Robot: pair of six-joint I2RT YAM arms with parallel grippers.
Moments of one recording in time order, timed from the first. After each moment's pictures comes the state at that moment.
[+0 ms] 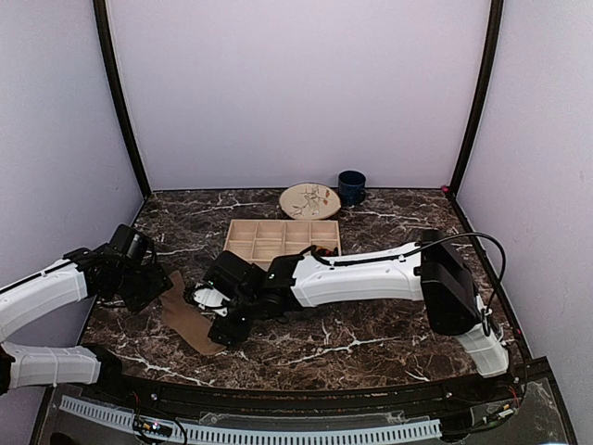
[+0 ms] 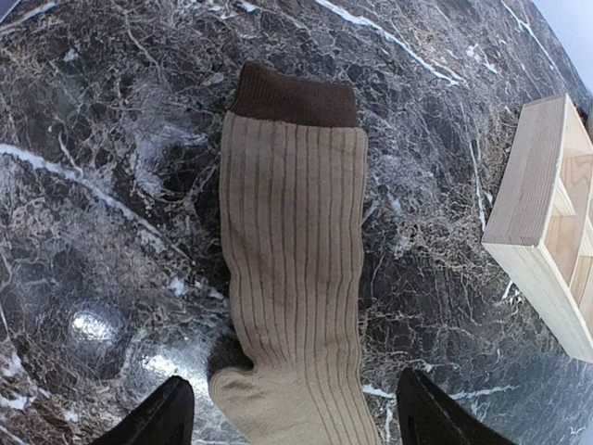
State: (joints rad) left arm -0.36 0.98 0.60 -0.68 -0.16 -1.01; right arm 1.30 2.30 1.90 -0.52 0.00 -0.10
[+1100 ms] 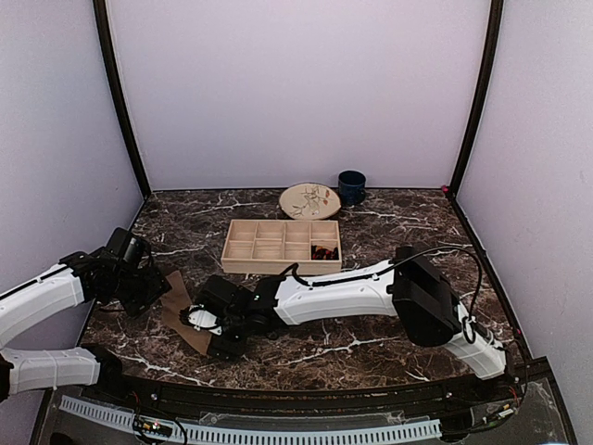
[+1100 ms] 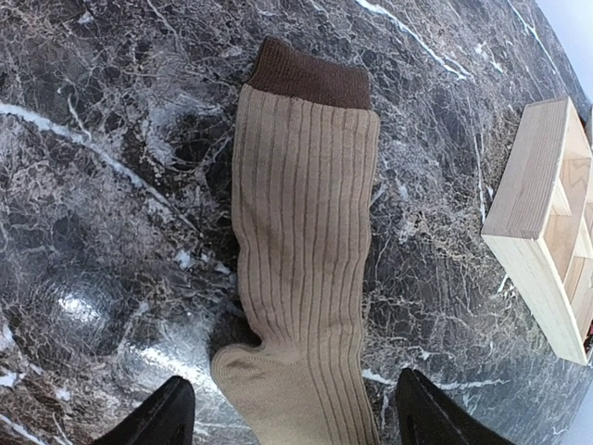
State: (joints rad) left arm -0.36 0.93 0.58 -0.70 -0.13 -1.07; right arm 1.34 2.42 1.97 -0.53 0.05 -0.16
